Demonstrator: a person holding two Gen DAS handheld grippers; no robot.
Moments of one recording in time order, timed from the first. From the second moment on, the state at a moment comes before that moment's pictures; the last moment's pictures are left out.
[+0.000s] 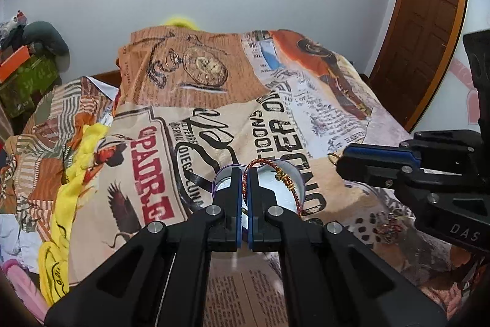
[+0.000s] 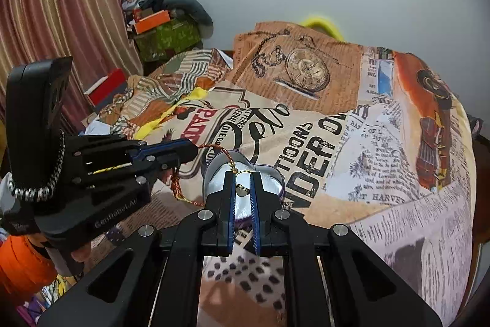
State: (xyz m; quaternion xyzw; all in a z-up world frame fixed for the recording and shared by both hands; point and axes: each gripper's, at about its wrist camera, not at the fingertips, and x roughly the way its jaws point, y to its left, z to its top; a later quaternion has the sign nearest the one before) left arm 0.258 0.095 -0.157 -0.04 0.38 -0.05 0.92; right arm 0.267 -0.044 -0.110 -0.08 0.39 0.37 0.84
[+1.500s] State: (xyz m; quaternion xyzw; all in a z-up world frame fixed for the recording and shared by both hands) left arm 0.251 0.110 -0.140 -0.03 0.39 -0.04 0.92; right arm 0.282 -0.029 -0.123 -0.12 0.44 0.35 0.82
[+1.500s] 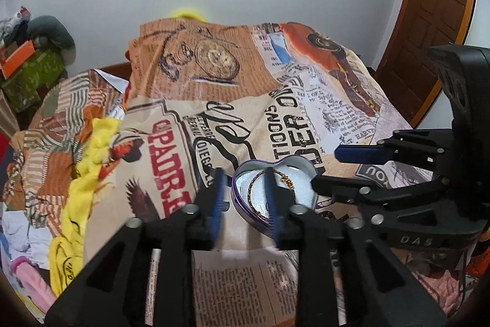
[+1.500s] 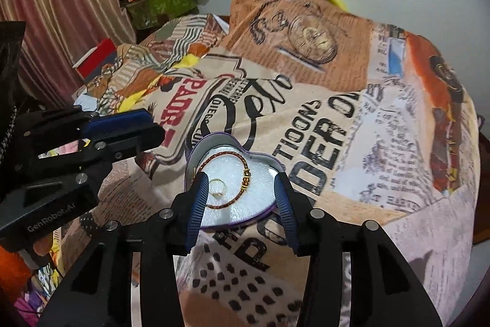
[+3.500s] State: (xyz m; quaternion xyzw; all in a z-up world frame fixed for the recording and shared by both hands) left arm 0.233 -0.038 -0.194 0.03 0.47 -0.19 0.86; right arm 0.237 -0.159 -0.166 -0.14 0.45 0.32 0.82
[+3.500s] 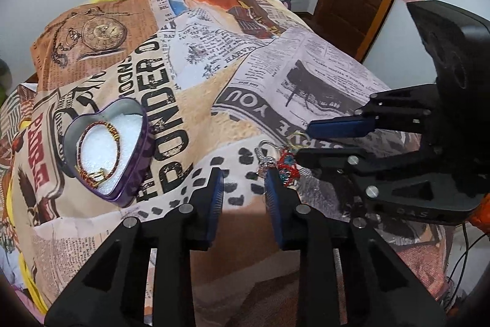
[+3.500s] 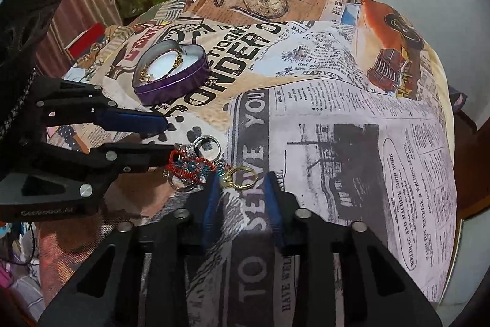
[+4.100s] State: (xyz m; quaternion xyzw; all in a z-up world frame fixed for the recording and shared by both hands) left arm 0.247 -0.060 -0.197 0.04 0.47 -0.20 0.86; right arm 0.236 -0.178 -0.161 -0.12 0.45 0.32 0.83
